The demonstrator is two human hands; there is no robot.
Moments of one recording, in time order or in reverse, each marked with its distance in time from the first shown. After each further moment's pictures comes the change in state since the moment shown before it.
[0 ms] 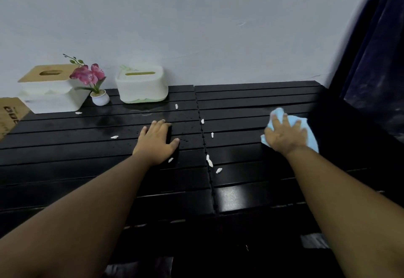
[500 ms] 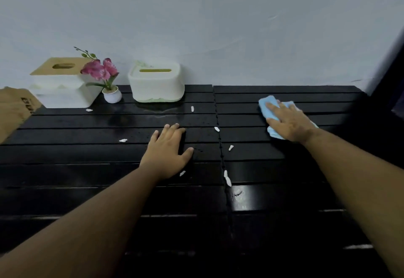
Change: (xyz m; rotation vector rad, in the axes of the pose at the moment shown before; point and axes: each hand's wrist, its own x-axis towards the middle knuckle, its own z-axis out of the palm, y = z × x) left_hand 0.000 -0.003 0.002 0.013 0.003 0.018; right_hand 0.091 -0.051 -0.014 -0.033 0.031 -0.452
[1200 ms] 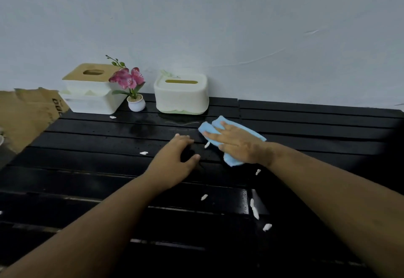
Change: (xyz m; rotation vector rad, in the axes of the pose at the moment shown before) left_hand 0.001 -0.029 -0.028 -0.407 0.092 -0.106; right_hand 0.042 -0.183 0.012 -0.142 0.059 -0.874
